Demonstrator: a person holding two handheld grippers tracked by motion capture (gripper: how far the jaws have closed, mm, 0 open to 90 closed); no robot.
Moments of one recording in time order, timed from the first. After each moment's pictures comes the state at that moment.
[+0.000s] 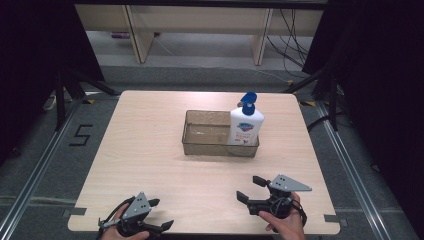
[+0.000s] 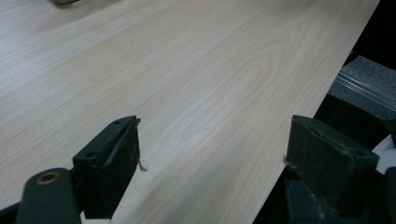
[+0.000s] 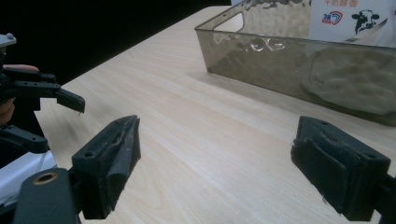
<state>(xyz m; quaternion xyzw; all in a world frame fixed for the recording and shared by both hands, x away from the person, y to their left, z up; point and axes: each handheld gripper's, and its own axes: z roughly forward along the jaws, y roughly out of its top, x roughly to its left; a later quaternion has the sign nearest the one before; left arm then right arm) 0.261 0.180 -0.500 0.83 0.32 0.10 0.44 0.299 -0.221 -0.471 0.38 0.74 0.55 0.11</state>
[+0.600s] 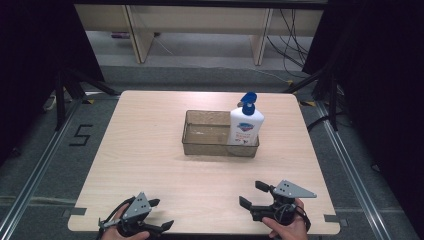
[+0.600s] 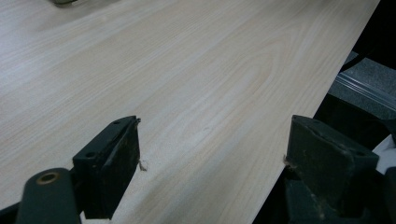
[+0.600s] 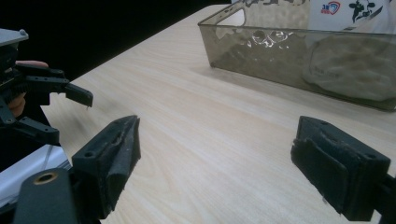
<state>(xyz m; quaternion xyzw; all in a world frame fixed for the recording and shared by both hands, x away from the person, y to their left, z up) 0.260 0.179 -0.501 0.83 0.32 0.10 0.44 0.285 -0.228 -0.473 0.38 0.73 0.55 0.11</state>
